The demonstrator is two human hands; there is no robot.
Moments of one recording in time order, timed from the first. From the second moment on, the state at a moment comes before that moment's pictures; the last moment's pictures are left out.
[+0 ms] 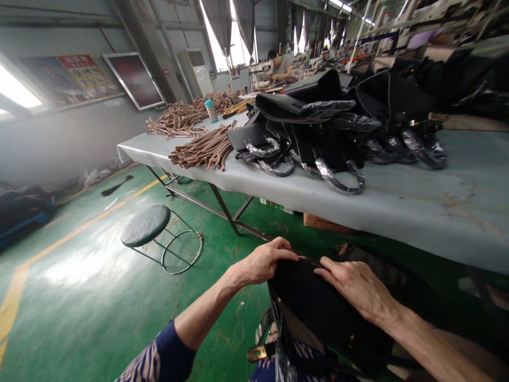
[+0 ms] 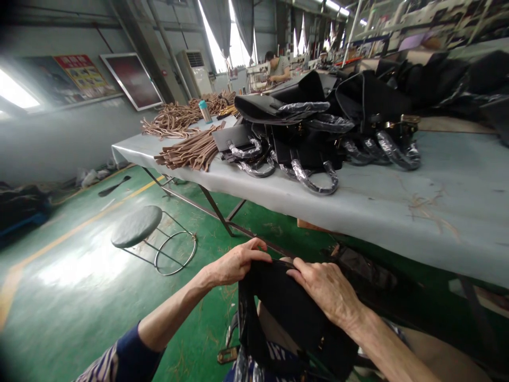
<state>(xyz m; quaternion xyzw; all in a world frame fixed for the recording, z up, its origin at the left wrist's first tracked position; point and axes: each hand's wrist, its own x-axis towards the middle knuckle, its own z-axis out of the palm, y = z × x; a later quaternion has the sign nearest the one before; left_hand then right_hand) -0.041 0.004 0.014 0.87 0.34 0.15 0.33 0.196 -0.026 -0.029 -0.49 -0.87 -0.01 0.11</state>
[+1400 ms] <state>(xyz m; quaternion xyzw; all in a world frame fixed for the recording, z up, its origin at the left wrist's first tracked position) -0.025 -0.002 -0.009 0.80 0.49 0.20 0.27 0.168 -0.026 -0.017 -0.54 -0.82 0.06 0.18</state>
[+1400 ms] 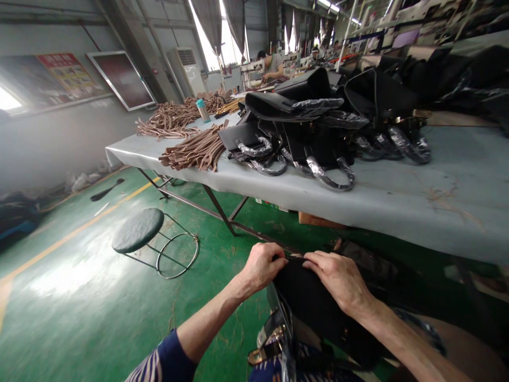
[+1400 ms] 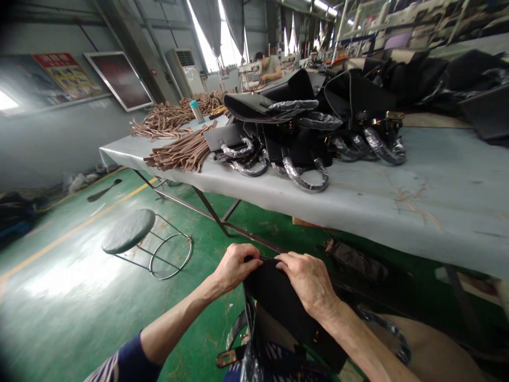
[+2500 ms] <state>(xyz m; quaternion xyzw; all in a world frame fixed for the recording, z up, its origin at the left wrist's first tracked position) -0.024 -0.004 -0.014 0.76 0.50 0.27 0.32 0.141 -0.011 0.003 -0.50 -0.85 0.14 0.09</state>
